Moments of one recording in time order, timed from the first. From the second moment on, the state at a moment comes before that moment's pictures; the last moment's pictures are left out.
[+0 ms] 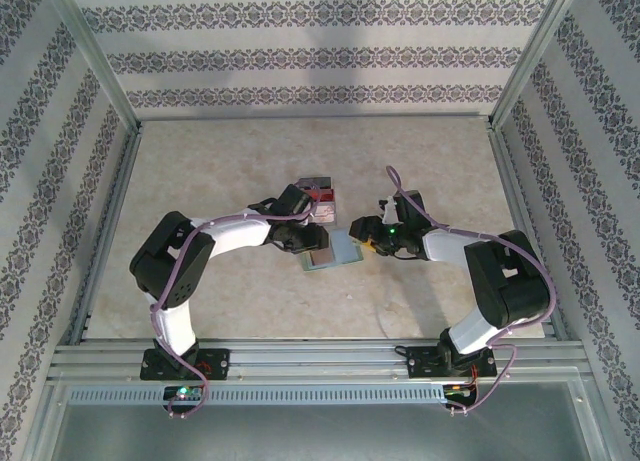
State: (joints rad) left arm -0.62 1.85 1.09 -0.28 0.35 -0.72; right arm 0.30 1.59 0.65 0.08 -0.62 0.78
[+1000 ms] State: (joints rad) left arm -0.66 2.01 1.27 -0.18 0.45 -0.78; right arm 0.24 1.55 0.56 0.13 -0.65 0.83
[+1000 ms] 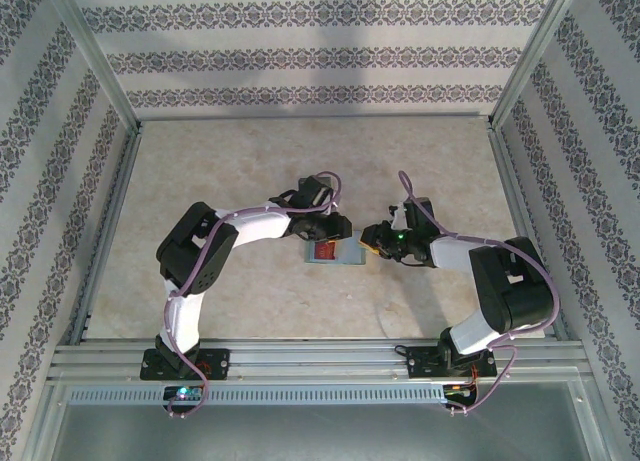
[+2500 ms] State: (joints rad) left arm -0.74 1.96 1.48 -0.27 0.40 -0.71; right arm 0.03 1.29 0.46 -0.04 -0.65 0.74
